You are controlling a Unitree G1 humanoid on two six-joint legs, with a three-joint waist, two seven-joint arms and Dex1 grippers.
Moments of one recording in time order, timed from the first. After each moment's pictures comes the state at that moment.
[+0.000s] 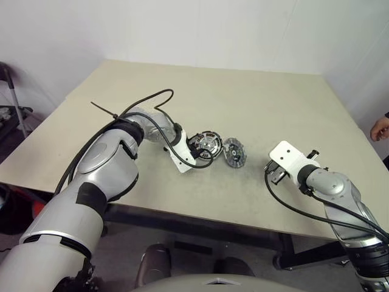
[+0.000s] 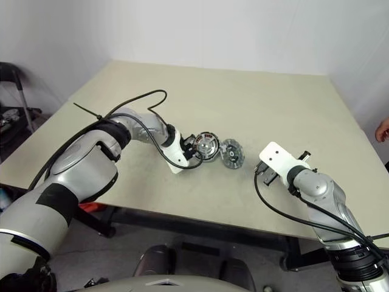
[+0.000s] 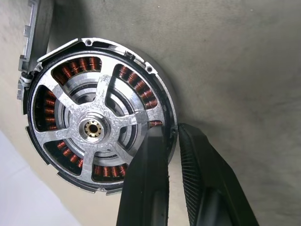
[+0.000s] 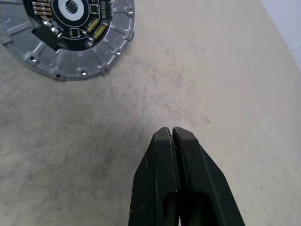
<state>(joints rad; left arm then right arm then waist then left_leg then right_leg) -1.33 0.26 -0.86 1.35 0.96 -1.05 -0.39 -0.07 -0.74 0.05 -0.38 -0.20 0.61 0.55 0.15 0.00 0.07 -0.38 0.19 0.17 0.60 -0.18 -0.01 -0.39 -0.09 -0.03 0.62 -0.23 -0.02</state>
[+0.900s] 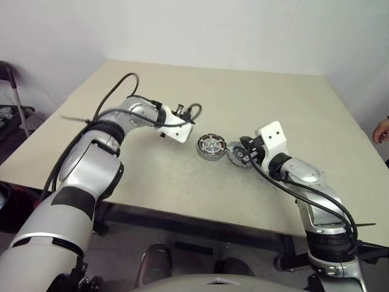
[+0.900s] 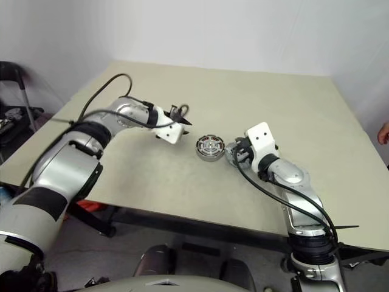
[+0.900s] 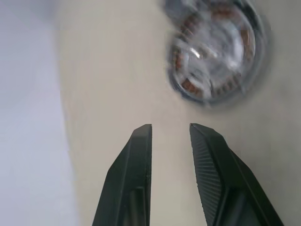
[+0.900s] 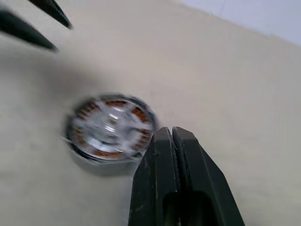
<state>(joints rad) -1.19 0.36 -0.37 1.30 0.39 -0.88 -0.86 -0.20 -0.33 -0.08 -0.44 0.13 0.78 0.49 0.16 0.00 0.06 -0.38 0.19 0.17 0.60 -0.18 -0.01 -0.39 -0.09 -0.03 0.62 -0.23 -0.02</state>
